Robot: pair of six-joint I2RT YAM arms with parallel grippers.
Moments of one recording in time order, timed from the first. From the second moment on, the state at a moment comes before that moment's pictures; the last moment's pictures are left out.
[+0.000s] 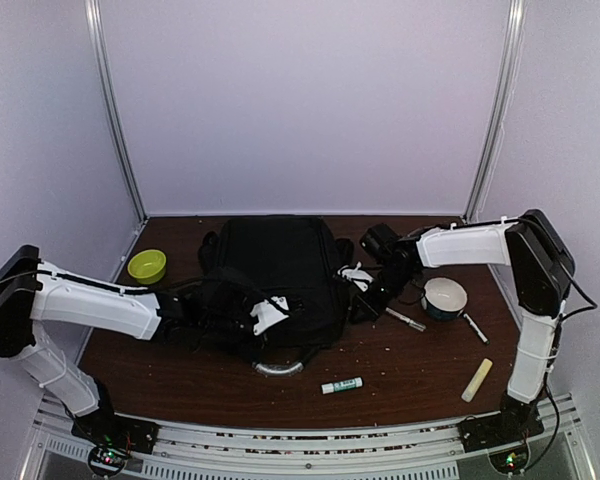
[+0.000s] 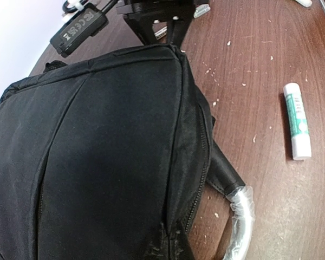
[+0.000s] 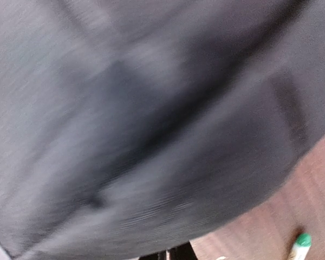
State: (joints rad) left arm -1.01 1.52 0.79 0.04 0.00 0.37; right arm 0.62 1.91 1.29 -0.62 -0.39 -0.20
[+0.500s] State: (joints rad) left arm -1.01 1.48 0.76 0.02 0.00 0.37; right arm 0.56 2.05 1.47 -0.69 -0.33 -0.20
